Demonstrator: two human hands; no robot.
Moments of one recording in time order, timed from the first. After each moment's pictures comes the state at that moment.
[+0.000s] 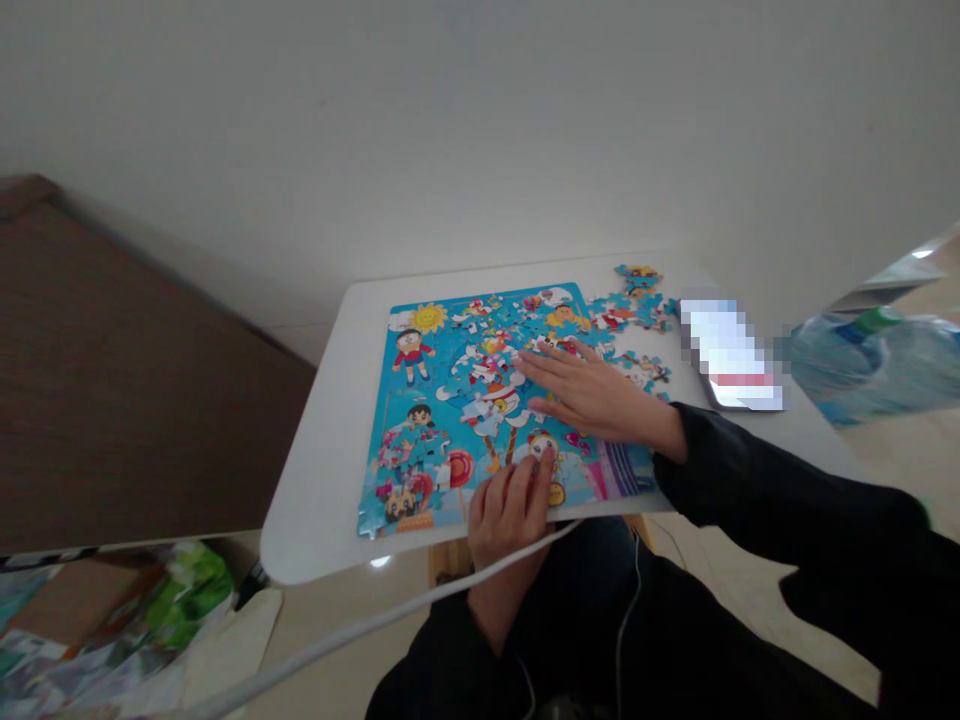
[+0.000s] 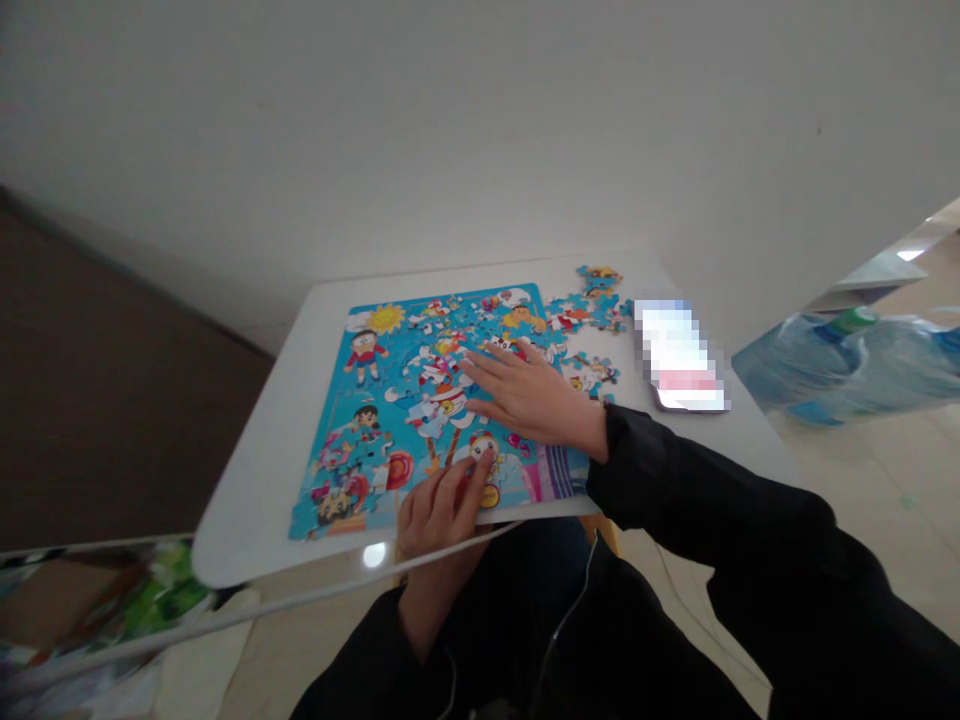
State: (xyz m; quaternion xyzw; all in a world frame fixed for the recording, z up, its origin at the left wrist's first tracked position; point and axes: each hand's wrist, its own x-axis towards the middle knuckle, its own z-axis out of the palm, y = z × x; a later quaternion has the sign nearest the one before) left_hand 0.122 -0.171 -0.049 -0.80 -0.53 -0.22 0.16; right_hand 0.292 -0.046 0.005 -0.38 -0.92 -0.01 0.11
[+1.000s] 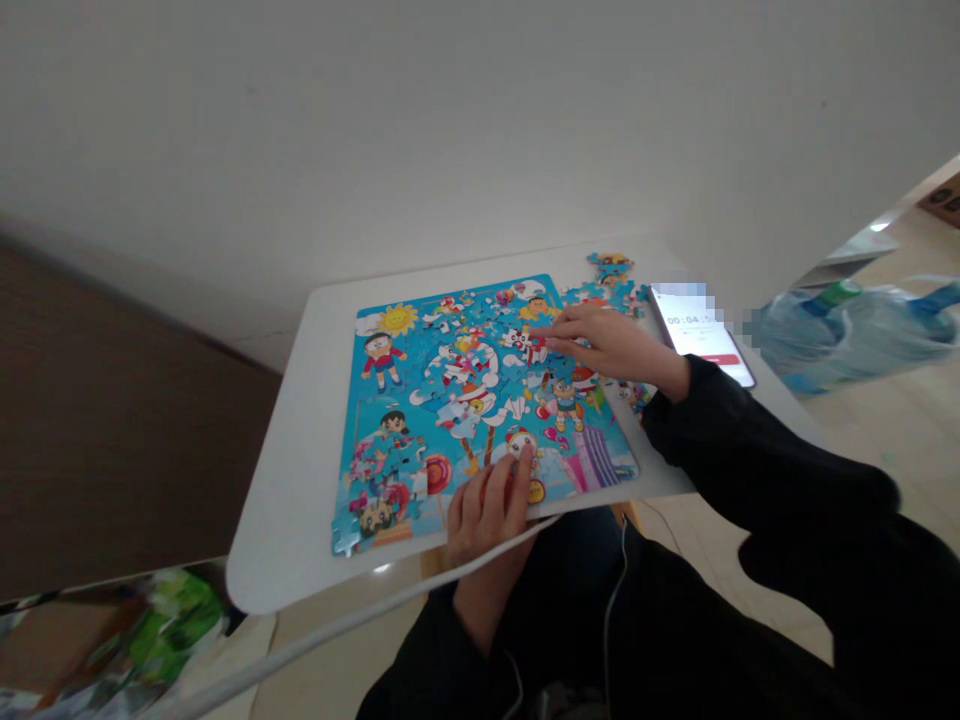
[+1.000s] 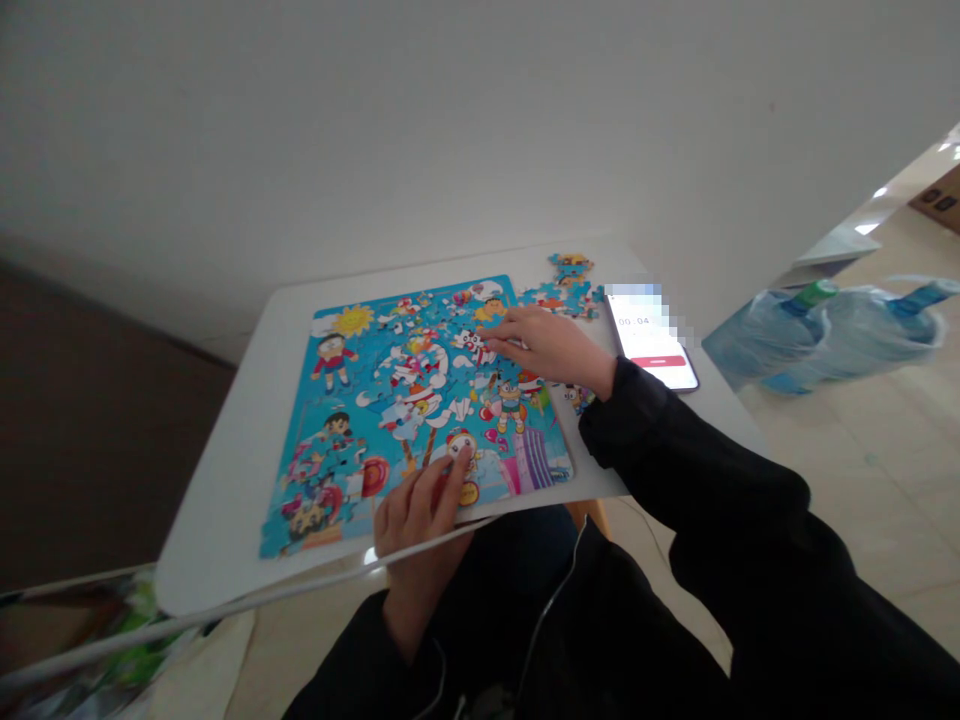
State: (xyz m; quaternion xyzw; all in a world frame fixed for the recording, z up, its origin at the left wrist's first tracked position) left_hand 0.119 -0.169 -0.050 -0.81 -0.51 -0.23 0.17; right_hand 0.343 -0.011 0.019 -0.44 -0.88 0.09 0.15
